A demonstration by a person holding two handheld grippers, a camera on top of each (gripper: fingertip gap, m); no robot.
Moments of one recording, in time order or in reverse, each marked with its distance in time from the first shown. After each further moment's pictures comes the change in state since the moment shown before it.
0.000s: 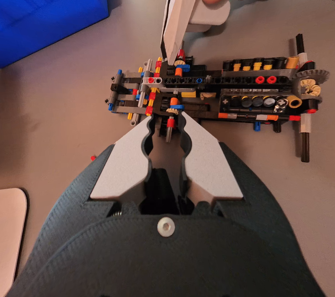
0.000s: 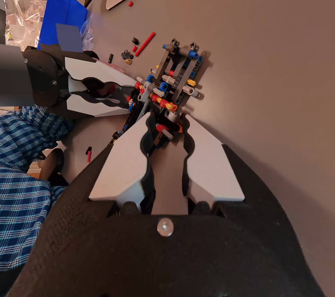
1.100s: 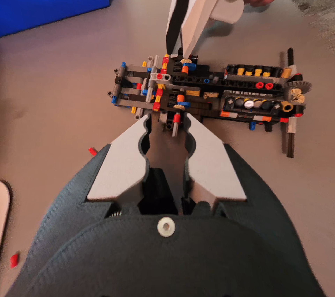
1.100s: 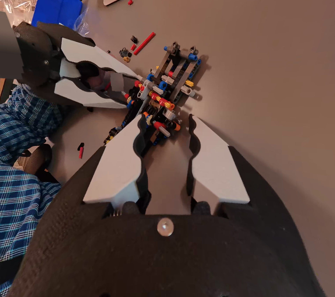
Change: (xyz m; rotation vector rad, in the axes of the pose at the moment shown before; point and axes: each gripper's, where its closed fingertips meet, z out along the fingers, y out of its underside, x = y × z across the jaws) left arm -0.005 0.001 -0.008 -0.007 0.079 -0.125; right arm 0.002 -0.002 -0.009 0.001 0.034 -0.067
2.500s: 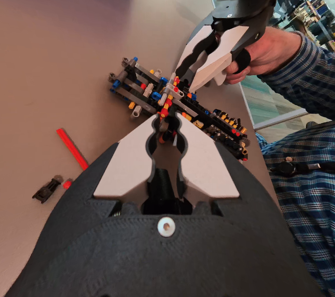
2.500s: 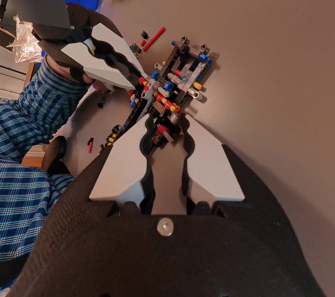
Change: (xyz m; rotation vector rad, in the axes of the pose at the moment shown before) left arm -0.008 -0.011 -0.001 0.129 0.272 -0.587; right arm -0.005 0.003 0.009 -0.033 -0.105 0.010
